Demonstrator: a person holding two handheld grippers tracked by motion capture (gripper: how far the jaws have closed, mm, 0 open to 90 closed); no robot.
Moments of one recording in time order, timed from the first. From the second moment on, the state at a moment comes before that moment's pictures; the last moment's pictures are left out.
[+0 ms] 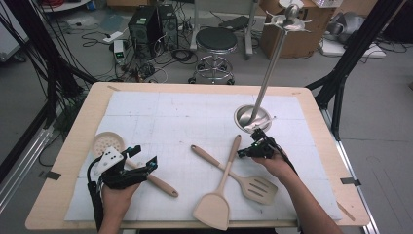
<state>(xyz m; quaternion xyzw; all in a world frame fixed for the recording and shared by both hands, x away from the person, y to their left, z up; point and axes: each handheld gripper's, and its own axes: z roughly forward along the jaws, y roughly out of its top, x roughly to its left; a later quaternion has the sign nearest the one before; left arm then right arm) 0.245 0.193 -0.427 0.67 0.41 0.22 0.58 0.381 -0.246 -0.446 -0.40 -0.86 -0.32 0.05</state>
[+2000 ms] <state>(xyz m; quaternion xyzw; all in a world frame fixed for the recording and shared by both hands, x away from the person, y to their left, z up) 0.244 0.193 -0.427 0.67 0.41 0.22 0.58 0.299 -0.147 -0.423 -0.33 -0.89 -0.30 0.12</state>
